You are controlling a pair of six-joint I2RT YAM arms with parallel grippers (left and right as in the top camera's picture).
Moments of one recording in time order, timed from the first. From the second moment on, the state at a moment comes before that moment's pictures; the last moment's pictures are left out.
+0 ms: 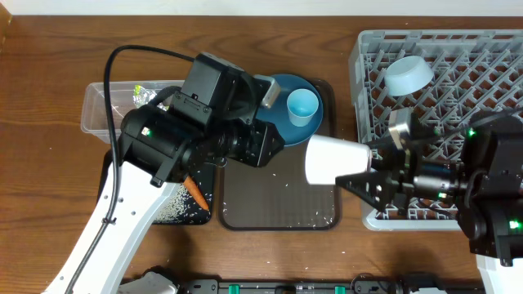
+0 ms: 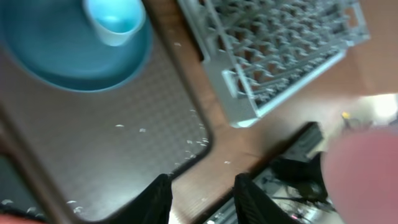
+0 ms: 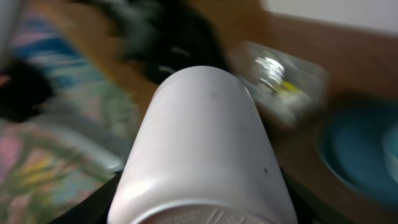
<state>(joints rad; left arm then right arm) -0.52 1.40 1.68 -1.26 0.41 -0.25 0.06 0.95 1.15 -0.90 -1.14 -0.11</state>
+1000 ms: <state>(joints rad) -0.52 1.40 1.68 -1.26 0.23 -0.27 -0.04 1.38 1.47 -1.37 -0.02 0.20</state>
